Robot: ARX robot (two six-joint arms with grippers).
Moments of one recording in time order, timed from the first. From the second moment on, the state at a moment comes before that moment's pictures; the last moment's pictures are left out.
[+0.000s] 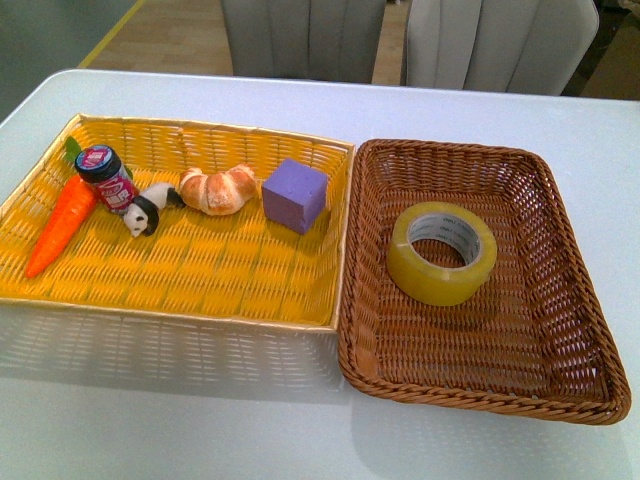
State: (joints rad) left arm 0.00 0.02 0.01 0.00 0.00 -0.01; right arm 0.00 0.00 0.02 0.00 0.00 0.00
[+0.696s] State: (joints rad) left arm 0.00 0.02 0.01 0.00 0.00 -0.01; right arm 0.00 0.00 0.02 0.00 0.00 0.00
